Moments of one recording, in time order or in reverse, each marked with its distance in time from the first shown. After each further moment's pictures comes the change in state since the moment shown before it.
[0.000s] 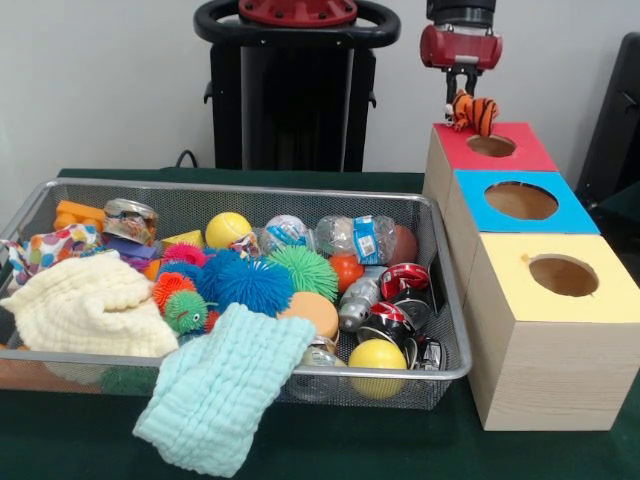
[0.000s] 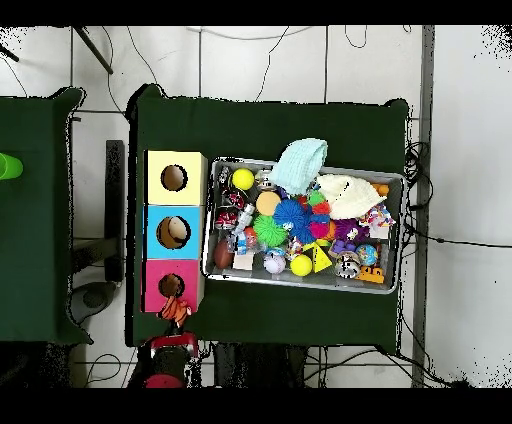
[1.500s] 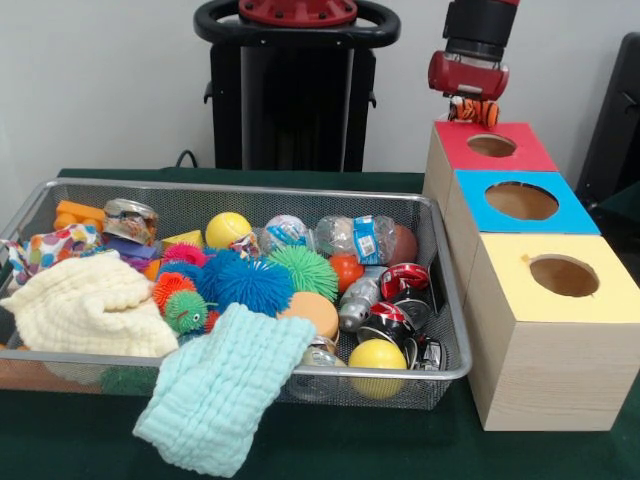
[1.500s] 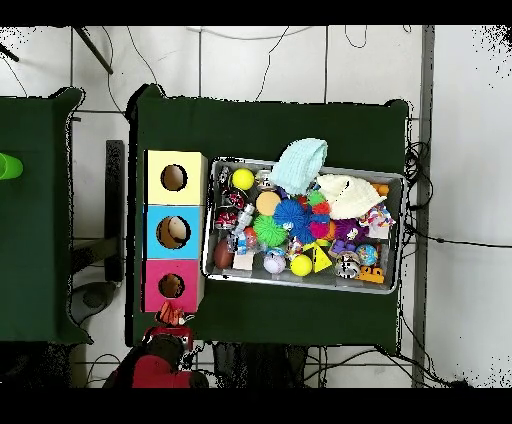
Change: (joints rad) arm 0.086 0.069 -0.004 -0.090 0.198 0.239 0.000
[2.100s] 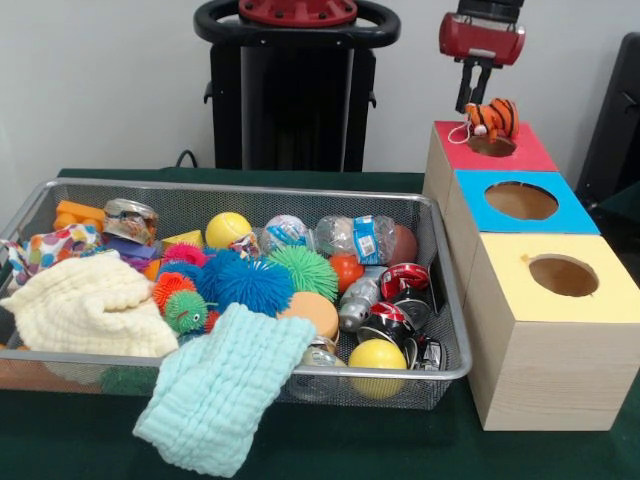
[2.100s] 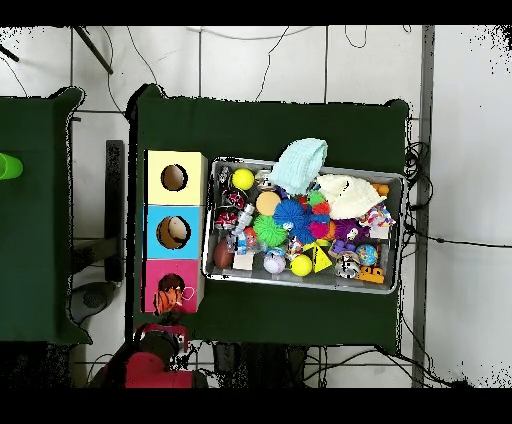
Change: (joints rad) arm -0.057 -0.207 0.007 -0.016 -0.015 0.233 0.000
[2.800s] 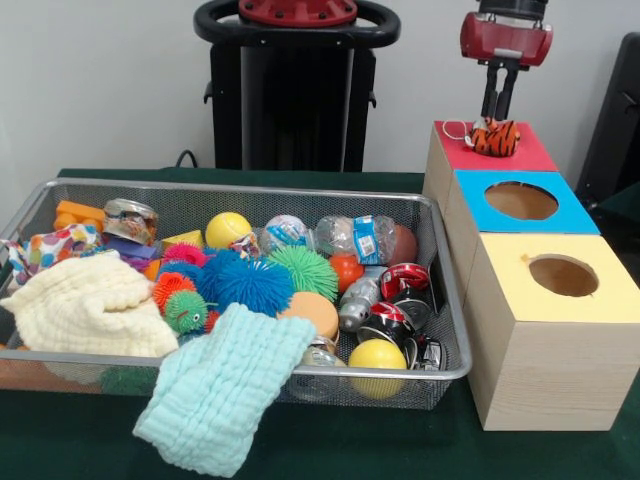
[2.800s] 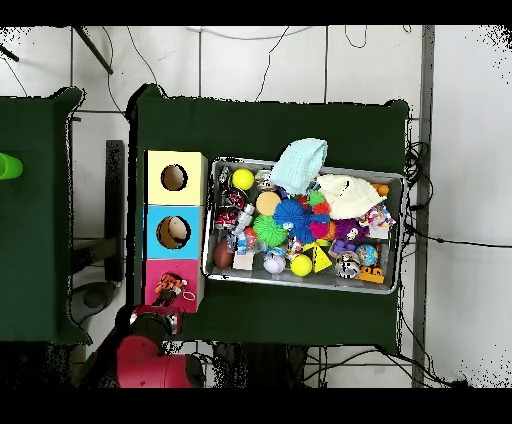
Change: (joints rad) arm -0.001 0.020 0.000 -0.081 0.000 -0.023 0.000
